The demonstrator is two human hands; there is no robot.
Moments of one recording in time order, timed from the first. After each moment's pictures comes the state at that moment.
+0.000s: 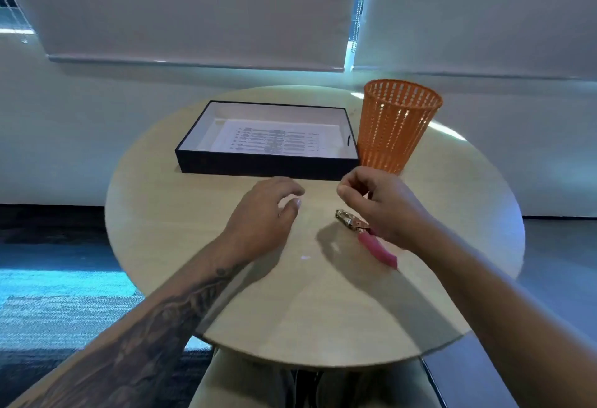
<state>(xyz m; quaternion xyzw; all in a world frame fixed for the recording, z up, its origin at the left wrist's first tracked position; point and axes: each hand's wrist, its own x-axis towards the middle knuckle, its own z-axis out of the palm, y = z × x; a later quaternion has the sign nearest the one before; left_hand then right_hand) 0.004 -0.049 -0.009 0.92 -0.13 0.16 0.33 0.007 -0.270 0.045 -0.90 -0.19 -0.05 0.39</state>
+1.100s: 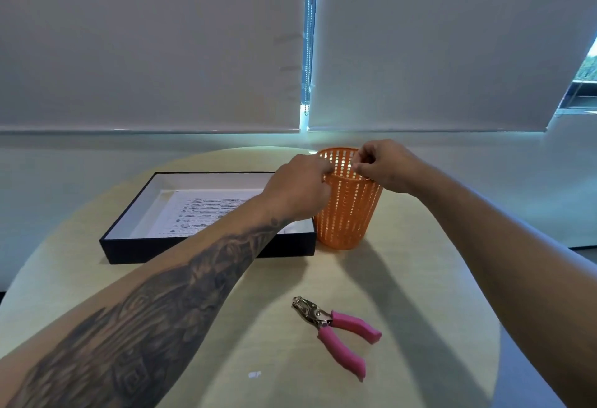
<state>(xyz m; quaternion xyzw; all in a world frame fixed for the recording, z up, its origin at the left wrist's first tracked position) 0.142 -0.169 0.114 0.95 -0.20 0.14 0.20 0.169 -0.349 0.139 -0.95 -0.07 -0.09 0.30</state>
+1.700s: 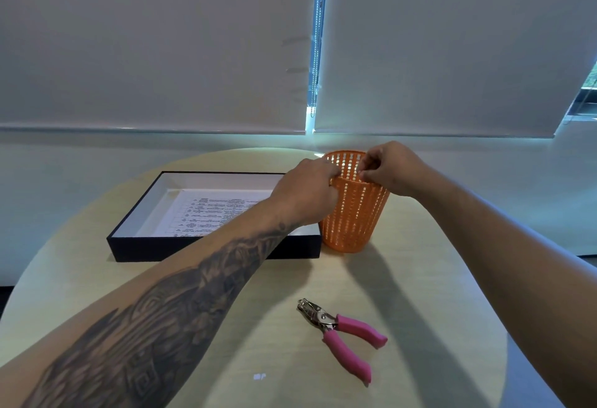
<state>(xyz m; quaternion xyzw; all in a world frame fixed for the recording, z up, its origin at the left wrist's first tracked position) 0.142 -0.169 0.109 0.95 -0.19 0.13 0.23 0.180 -0.347 0.136 -0.96 -0.06 -0.09 0.25</state>
